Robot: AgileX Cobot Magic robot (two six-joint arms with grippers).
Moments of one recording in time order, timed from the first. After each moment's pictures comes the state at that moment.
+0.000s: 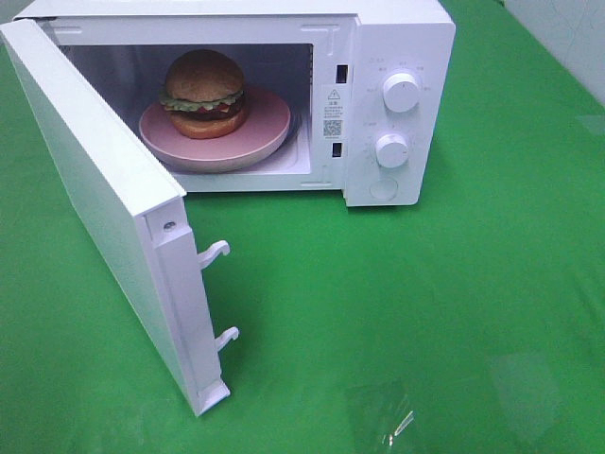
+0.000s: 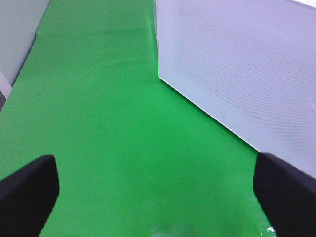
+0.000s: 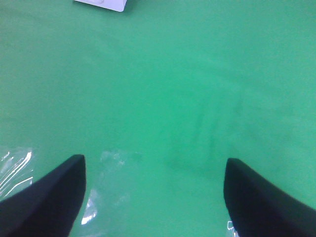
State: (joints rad) left arm -0.01 -0.01 -0.50 -0.06 1.04 0.09; right arm 0.30 0.94 -0.89 -0.19 0.98 0.14
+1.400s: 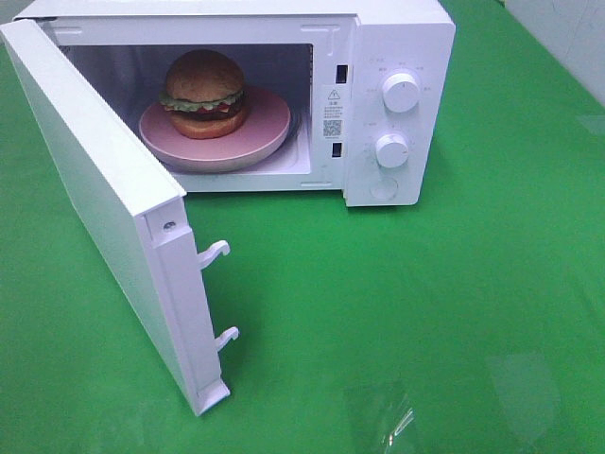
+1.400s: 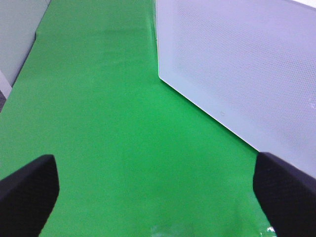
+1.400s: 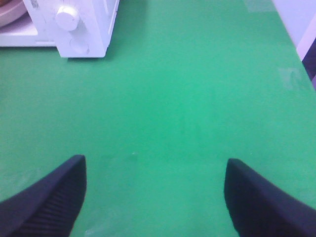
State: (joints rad) left arm -0.01 -0.01 -0.50 -0.06 1.04 0.09; right arm 0.09 0.07 -0.51 -0.09 1.02 0.12
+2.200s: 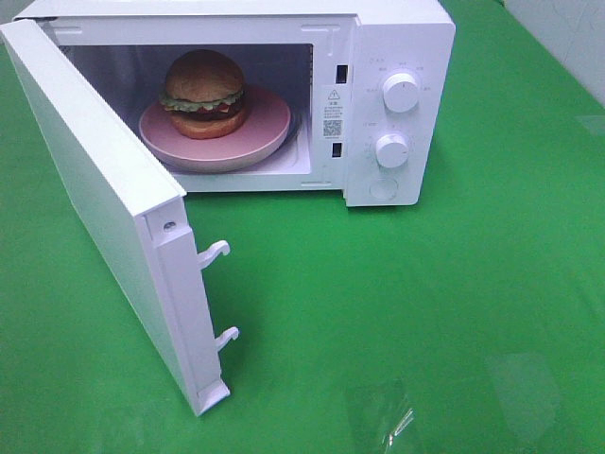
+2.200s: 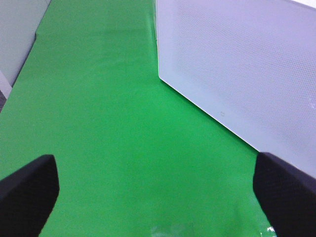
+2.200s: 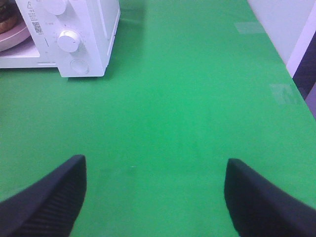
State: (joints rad) left arm -0.01 -0.01 -0.50 -0.06 1.04 0.09; right arm 0.08 -0.01 -0.51 -0.09 1.02 0.12
